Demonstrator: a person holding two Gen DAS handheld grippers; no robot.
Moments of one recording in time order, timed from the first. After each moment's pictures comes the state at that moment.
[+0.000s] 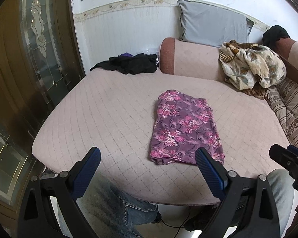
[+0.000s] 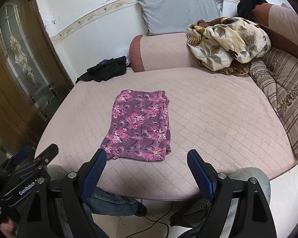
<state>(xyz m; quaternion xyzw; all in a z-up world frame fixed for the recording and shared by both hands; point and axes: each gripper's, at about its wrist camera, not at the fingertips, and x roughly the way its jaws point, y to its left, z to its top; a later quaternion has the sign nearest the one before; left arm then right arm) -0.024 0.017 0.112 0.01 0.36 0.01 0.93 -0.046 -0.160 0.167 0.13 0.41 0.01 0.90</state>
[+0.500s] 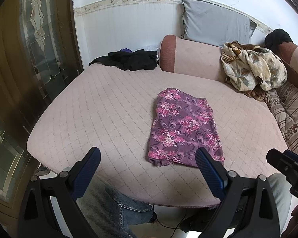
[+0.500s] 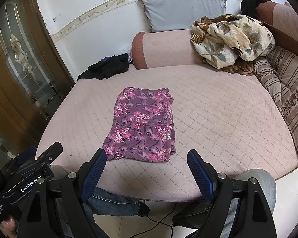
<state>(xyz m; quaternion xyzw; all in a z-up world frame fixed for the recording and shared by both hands) -0.009 0.020 0.107 0.00 0.37 0.00 0.93 -0.033 -0.154 0.159 0.14 0.41 0.01 0.90</state>
